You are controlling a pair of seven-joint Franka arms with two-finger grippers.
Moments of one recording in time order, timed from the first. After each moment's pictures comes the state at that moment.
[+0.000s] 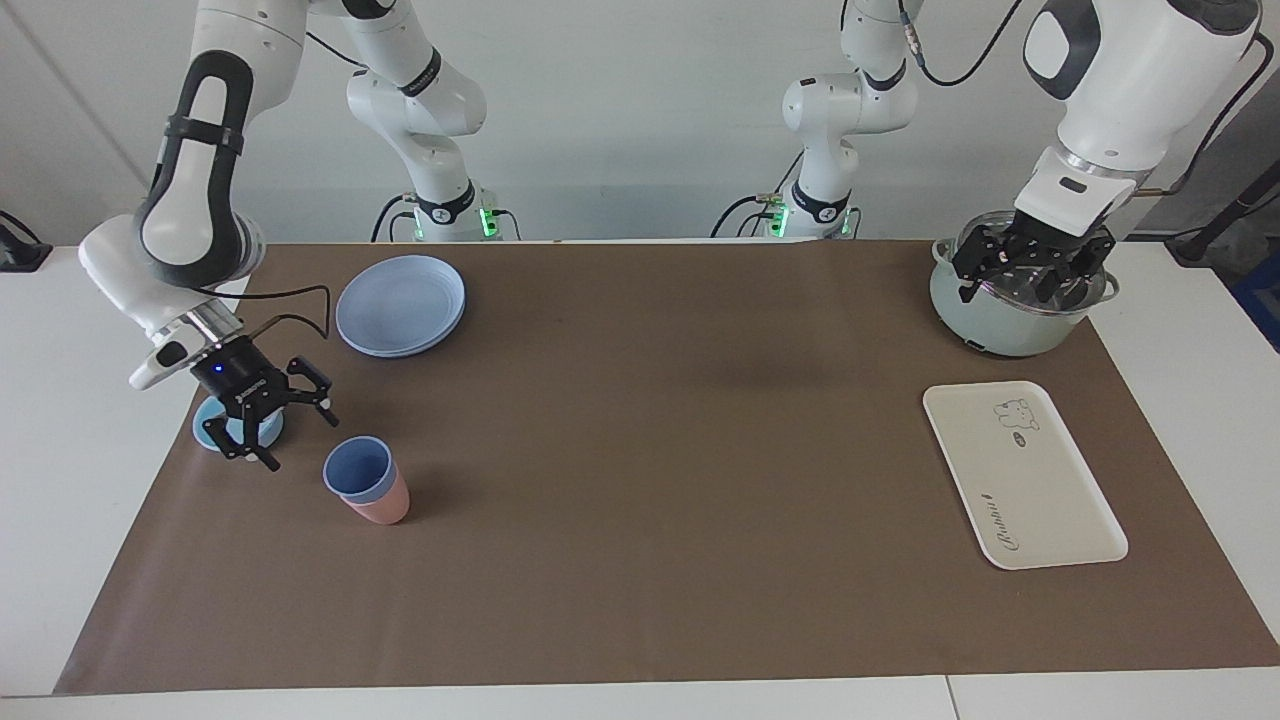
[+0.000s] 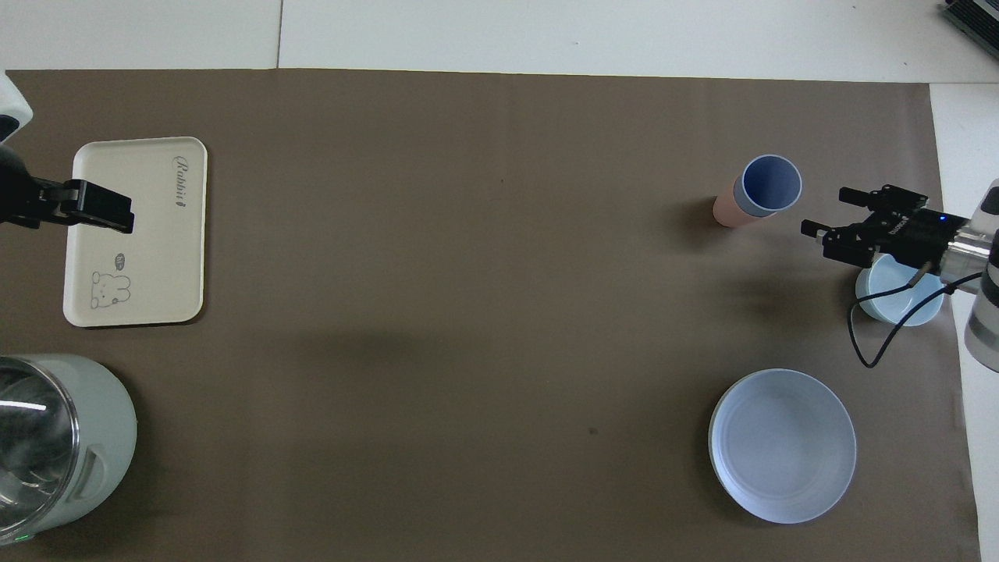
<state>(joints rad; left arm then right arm) -0.02 0.07 -0.05 -1.50 0.03 1.60 0.04 -0.17 0.23 -0.11 -2.04 1.18 2.30 -1.66</state>
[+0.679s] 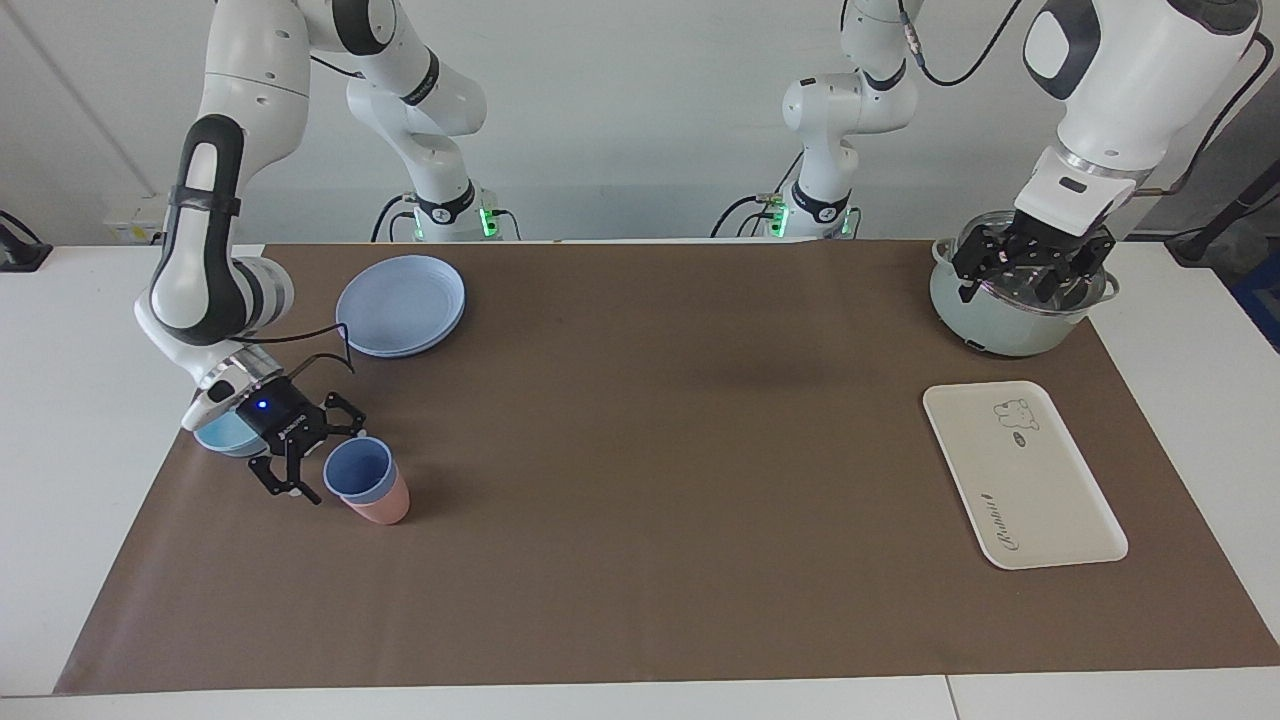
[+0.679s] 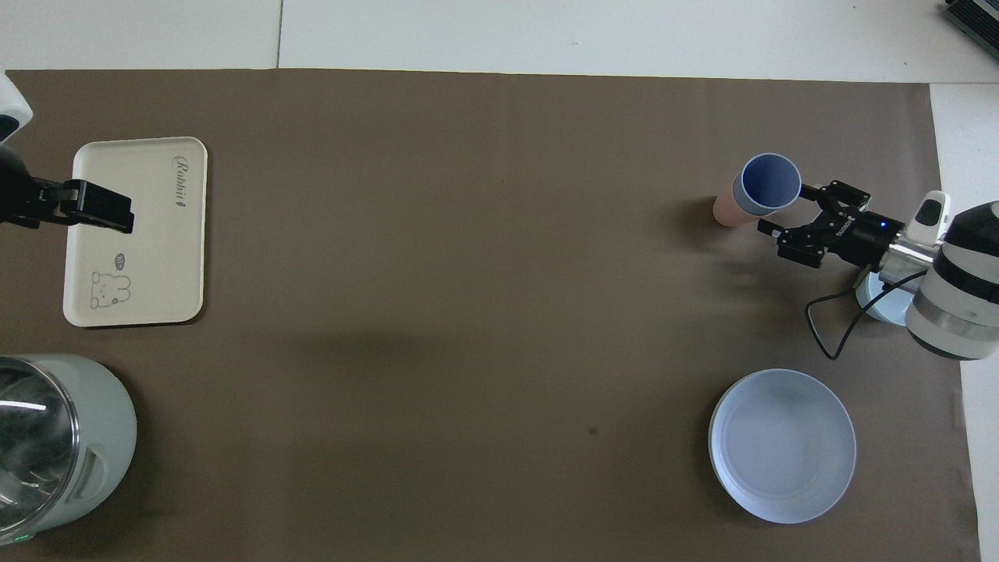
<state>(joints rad) -0.02 0.07 -0.05 -1.50 0.03 1.60 0.04 -0.16 0.37 -0.10 -2.00 1.45 2.24 -2.00</state>
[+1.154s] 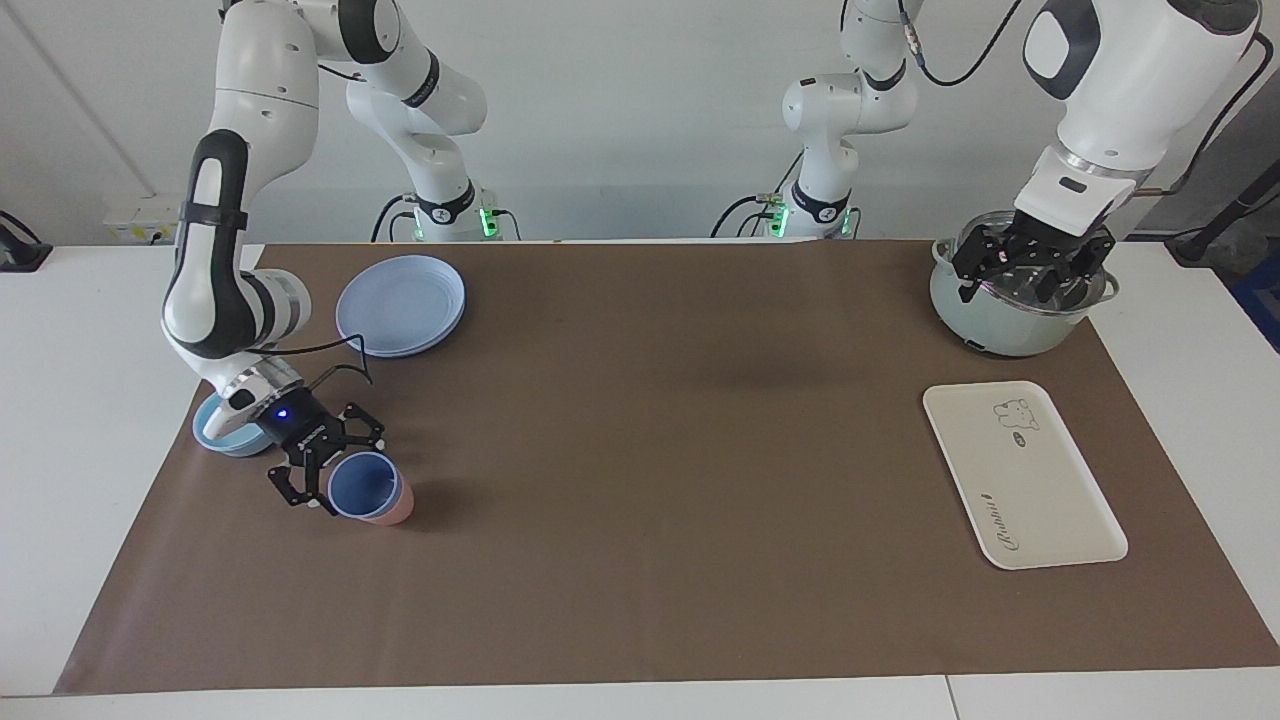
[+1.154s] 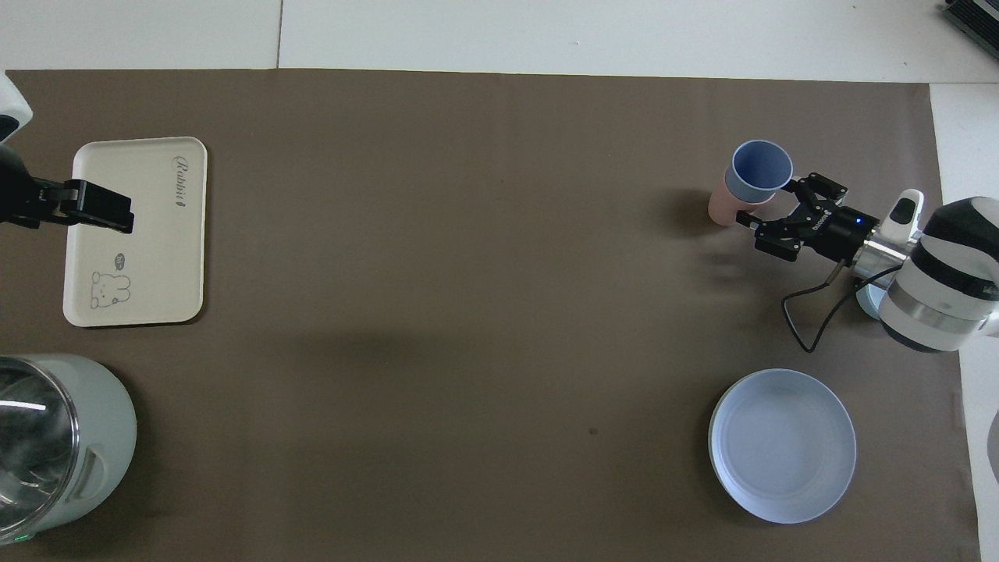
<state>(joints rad) -0.02 0.07 -0.05 -1.50 0.03 1.60 0.04 -0.13 0.41 -0.08 -1.99 1.57 2.24 -2.08</state>
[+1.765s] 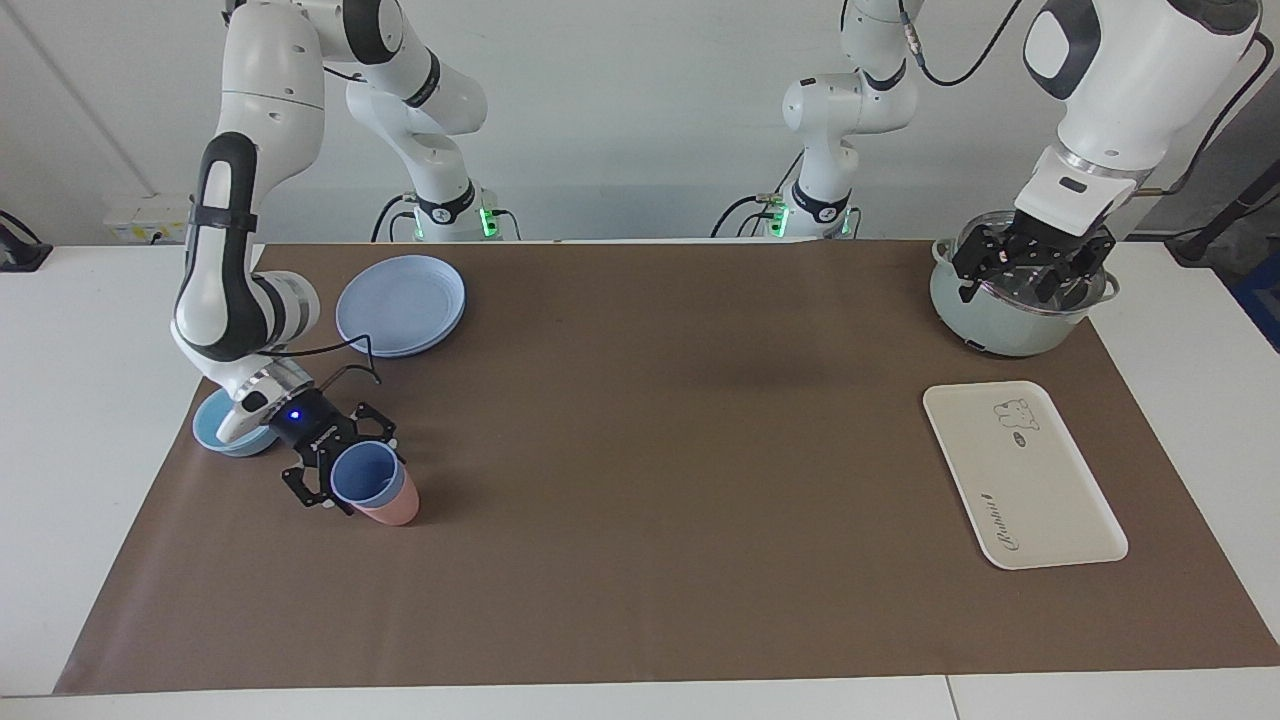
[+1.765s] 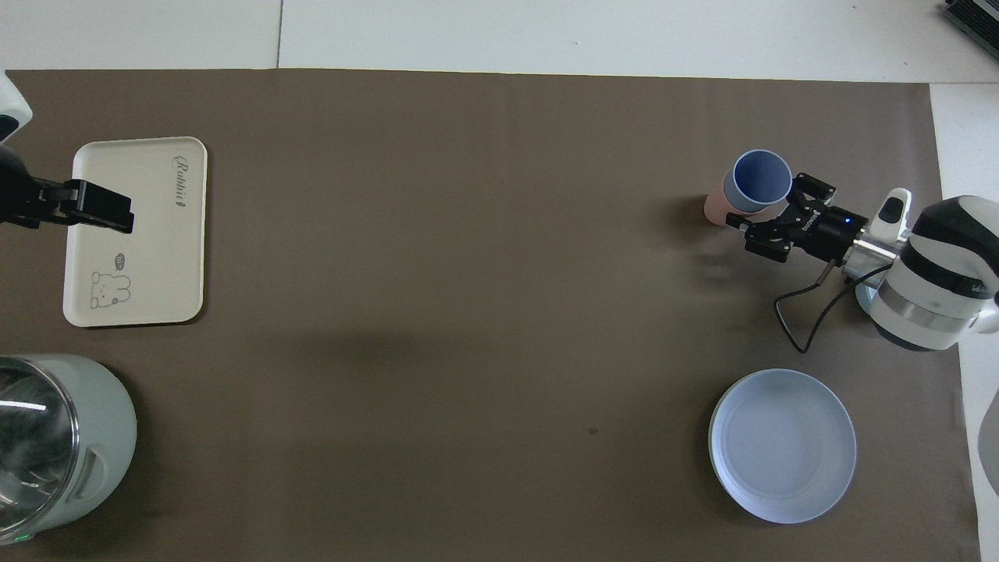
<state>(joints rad) -0.02 0.07 -0.05 -1.50 0.03 1.60 0.04 -0.11 0.41 -0.08 -1.99 1.57 2.23 -2.08</state>
